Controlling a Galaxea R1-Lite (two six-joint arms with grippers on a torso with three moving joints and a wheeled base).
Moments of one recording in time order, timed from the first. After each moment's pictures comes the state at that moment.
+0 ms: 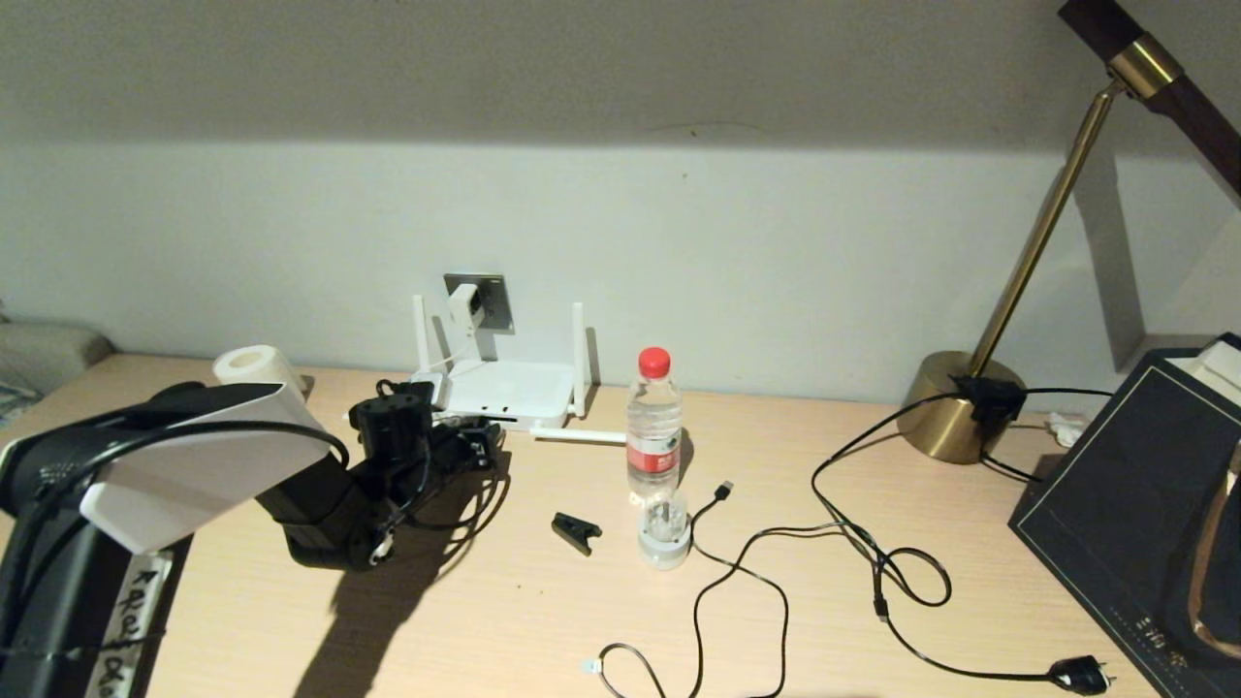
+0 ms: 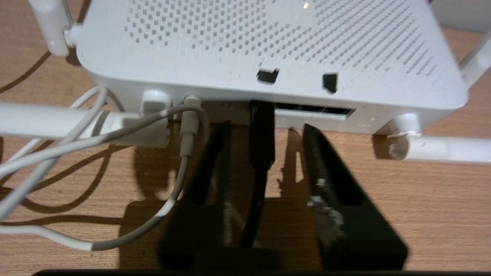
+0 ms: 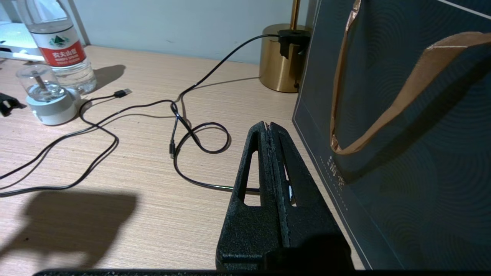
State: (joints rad) left arm -0.16 2.43 -1.07 -1.13 -0.04 -0.08; right arm 0.00 0.00 0.00 -0.09 0.01 -0.04
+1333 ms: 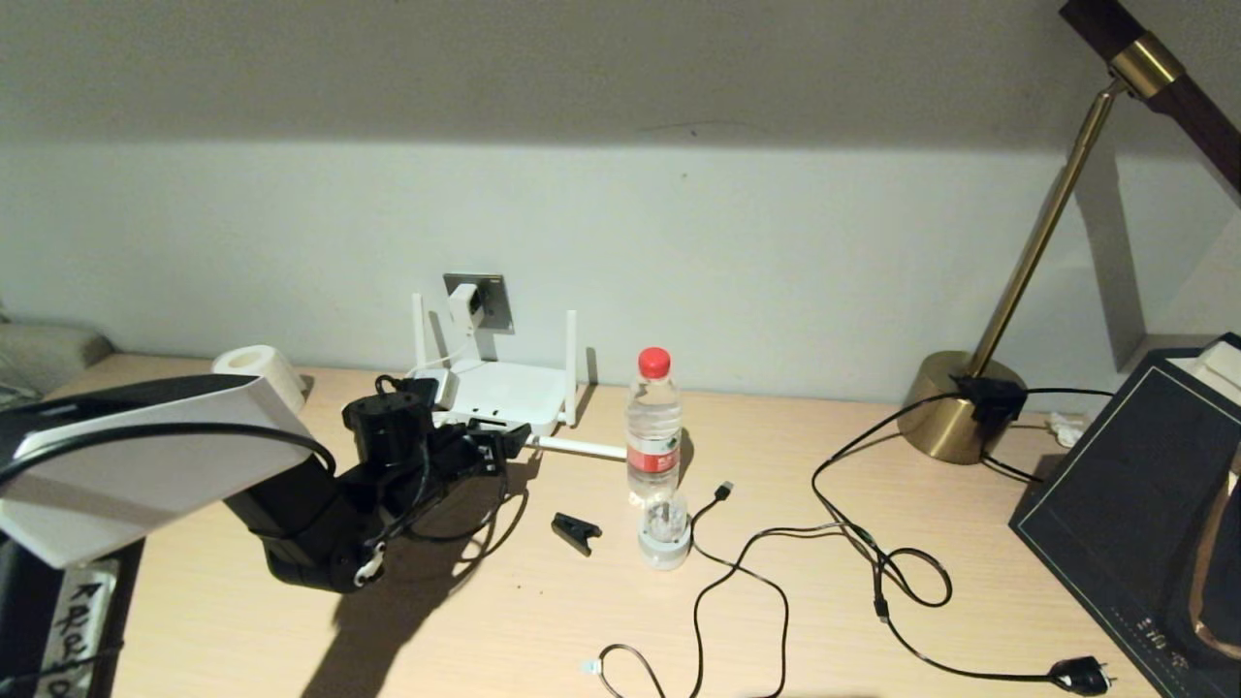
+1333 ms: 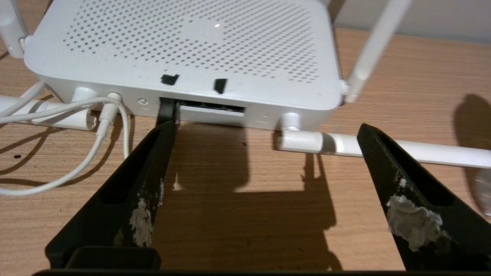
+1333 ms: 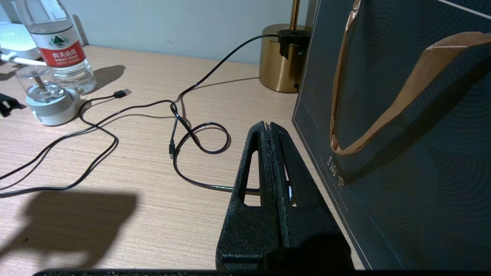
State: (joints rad) left arm -0.23 2.29 -0.90 -1.19 -0.03 -0.08; right arm 0.00 0.00 0.00 -0.09 0.01 -0.04
